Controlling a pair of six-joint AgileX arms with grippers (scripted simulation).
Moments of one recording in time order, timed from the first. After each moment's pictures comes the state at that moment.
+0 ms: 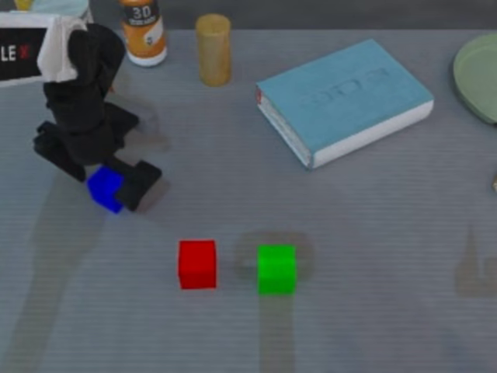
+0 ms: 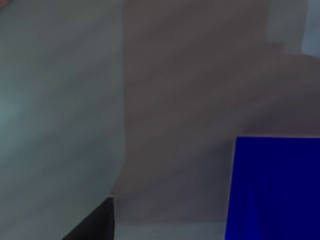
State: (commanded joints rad) left arm -0.21 2.24 1.58 -0.92 0.00 0.39; right arm 0.01 0.00 0.00 0.00 0.00 0.00
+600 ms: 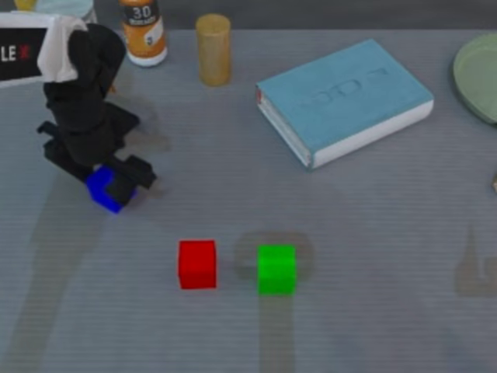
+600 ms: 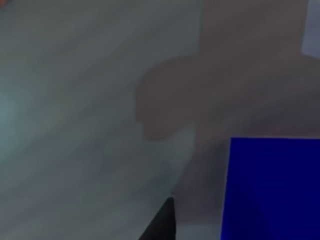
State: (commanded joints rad) left arm -0.21 2.24 1.58 -0.92 0.00 0.39; right arm 0.01 0.00 0.00 0.00 0.00 0.00
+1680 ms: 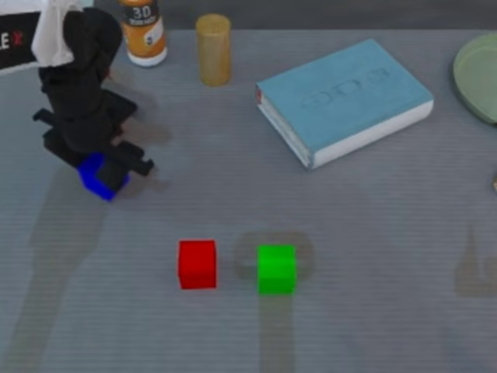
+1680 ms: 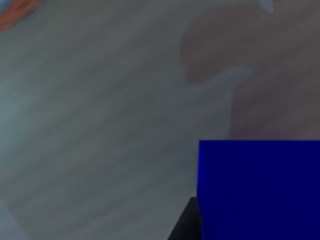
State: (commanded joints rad) left arm -0.21 2.21 1.64 -1.00 0.01 0.39; right arm 0.01 0.00 0.00 0.00 0.00 0.00
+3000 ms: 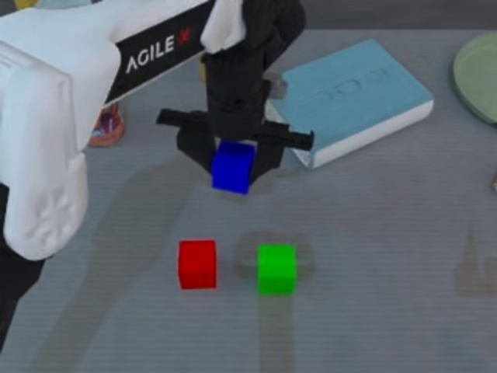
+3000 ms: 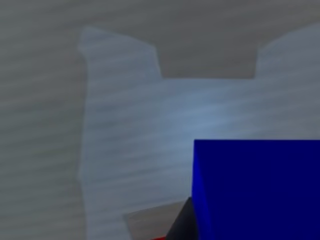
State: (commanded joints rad) left arm -0.61 2.36 2.10 -1.34 0.00 -0.34; right arm 0.01 0.00 0.00 0.00 0.00 0.00
